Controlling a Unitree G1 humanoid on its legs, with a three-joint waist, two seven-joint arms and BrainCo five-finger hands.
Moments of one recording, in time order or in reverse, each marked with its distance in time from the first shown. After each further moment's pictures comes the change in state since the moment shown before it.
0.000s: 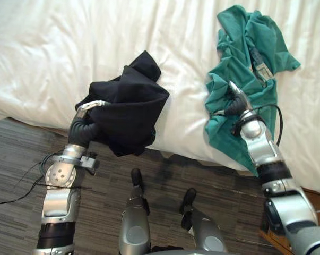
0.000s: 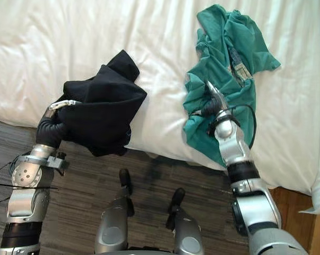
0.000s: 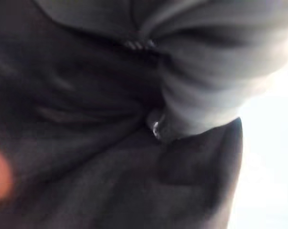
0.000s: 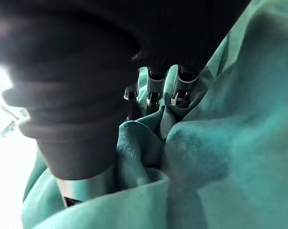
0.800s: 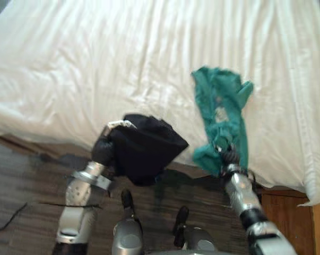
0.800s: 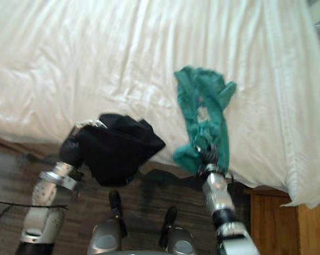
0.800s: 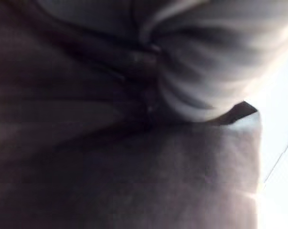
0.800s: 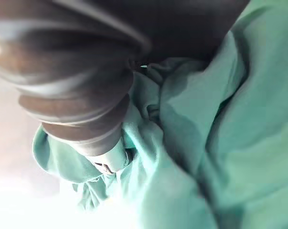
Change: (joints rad) left arm 0.290 -0.165 -0.168 -0.159 -0.133 0.007 -0.067; right arm 0.604 0.345 -0.097 0.066 1.014 -0.404 -0.116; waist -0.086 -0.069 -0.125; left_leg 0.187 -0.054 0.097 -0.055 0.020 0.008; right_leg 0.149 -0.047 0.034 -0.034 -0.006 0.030
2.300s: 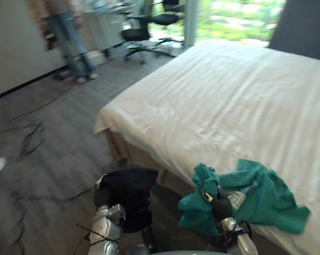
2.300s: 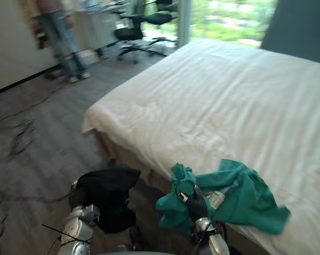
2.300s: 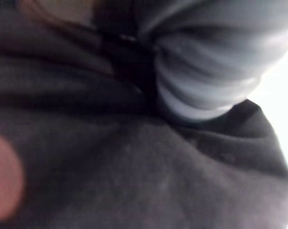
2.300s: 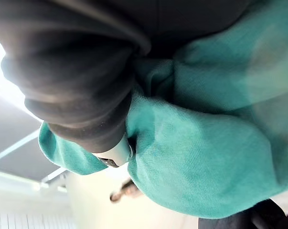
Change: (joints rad) left arm 0.200 -0.239 0.031 0.465 0.031 -0.165 0.460; right arm 0.541 -0.018 0.123 -0.585 -0.016 -0.002 0.467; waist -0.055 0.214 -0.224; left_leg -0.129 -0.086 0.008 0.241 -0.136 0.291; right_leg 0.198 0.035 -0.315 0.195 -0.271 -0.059
